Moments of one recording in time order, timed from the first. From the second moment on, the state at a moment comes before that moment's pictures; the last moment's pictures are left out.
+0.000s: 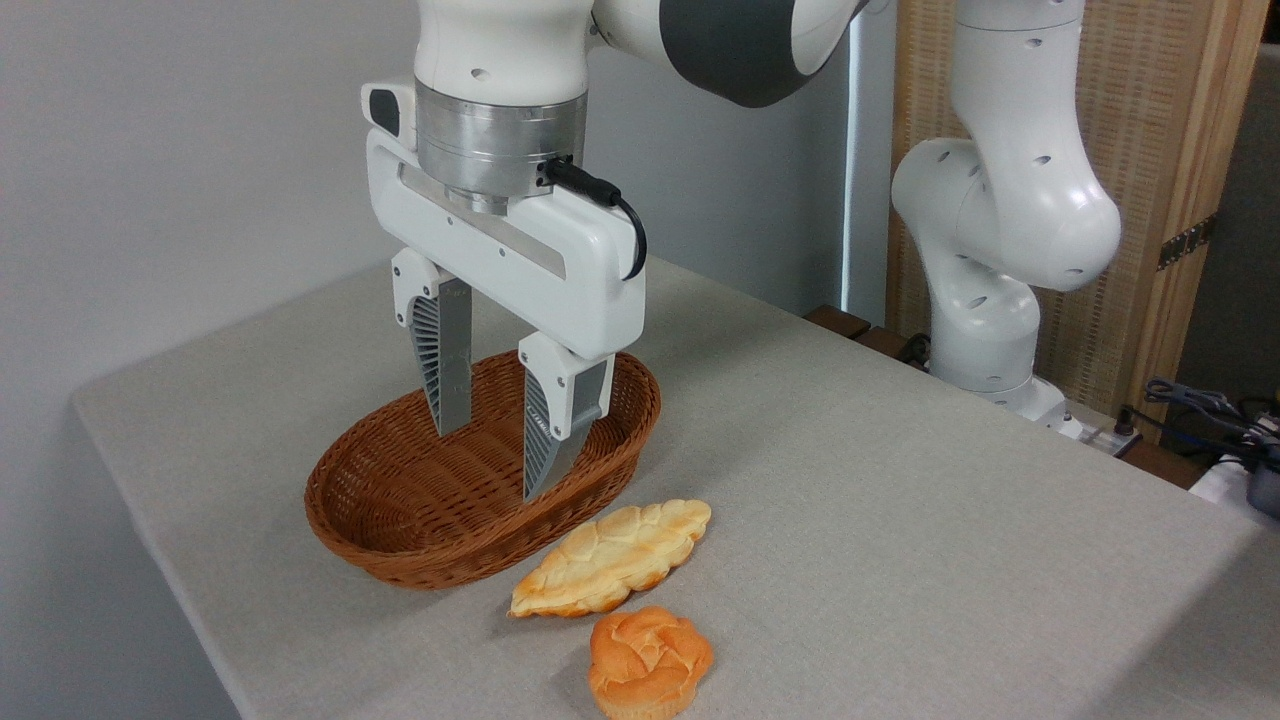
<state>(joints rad) -0.19 0.01 0.31 -1.70 -0.20 1.86 0.81</state>
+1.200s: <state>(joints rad) -0.19 0.02 0.32 -1.73 -0.20 1.87 0.82</state>
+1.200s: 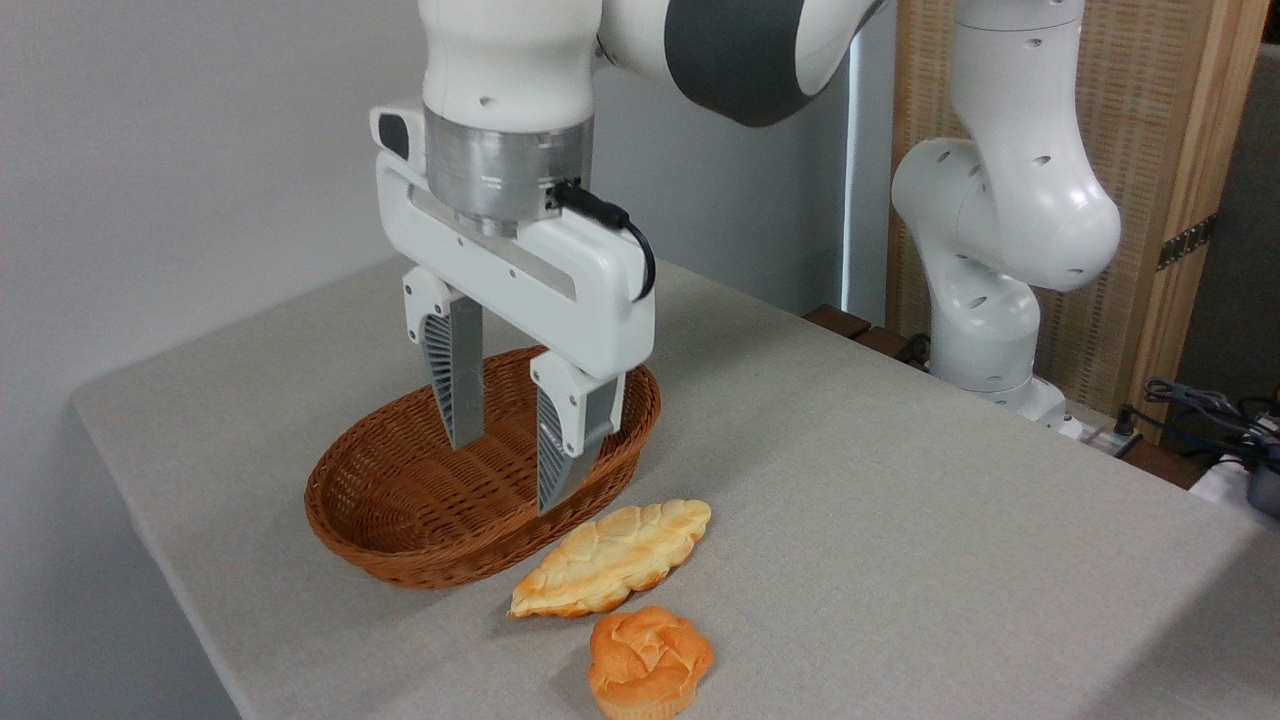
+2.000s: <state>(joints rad) -0.19 0.00 0.43 -1.96 -0.14 2.06 0.95</state>
